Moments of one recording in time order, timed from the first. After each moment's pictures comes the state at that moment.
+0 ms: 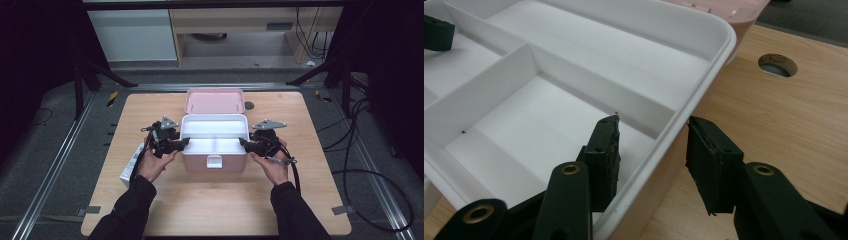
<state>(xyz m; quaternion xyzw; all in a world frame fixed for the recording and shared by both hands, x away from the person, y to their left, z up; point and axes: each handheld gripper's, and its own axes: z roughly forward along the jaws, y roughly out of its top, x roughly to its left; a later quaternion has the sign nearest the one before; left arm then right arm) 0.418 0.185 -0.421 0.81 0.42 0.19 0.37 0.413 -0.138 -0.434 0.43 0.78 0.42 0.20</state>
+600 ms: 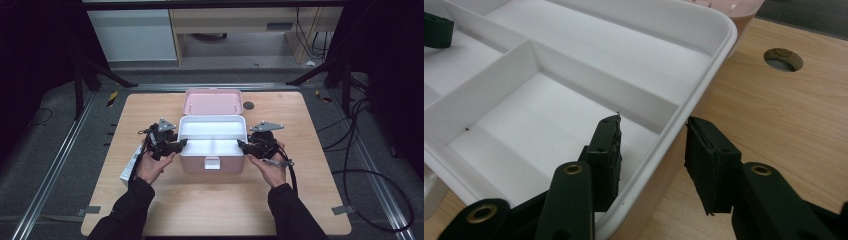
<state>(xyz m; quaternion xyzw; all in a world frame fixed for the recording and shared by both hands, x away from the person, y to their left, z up) 0.412 0.187 -0.421 0.80 0.43 0.20 0.37 0.406 -0.131 -0.432 0.44 0.78 0.41 0.20</state>
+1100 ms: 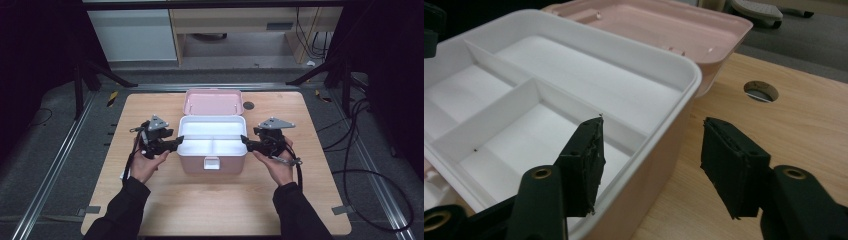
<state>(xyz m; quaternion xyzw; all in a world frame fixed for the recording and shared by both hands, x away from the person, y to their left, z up) 0.402 0.208 -0.395 0.79 0.40 0.22 0.40 0.403 -0.152 -0.414 0.42 0.76 0.45 0.22</state>
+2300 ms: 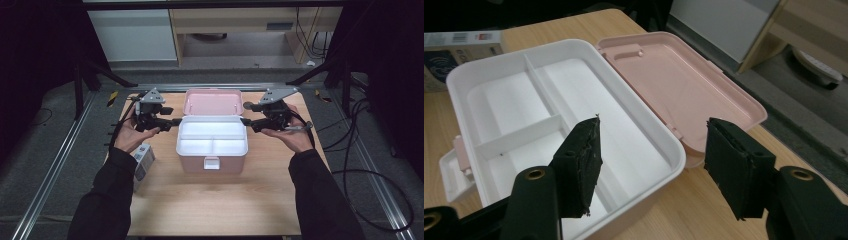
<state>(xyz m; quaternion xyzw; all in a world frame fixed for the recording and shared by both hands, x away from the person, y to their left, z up) 0.452 0.213 -0.337 0.86 0.27 0.17 0.39 0.448 -0.159 -0.344 0.24 0.84 0.44 0.20</state>
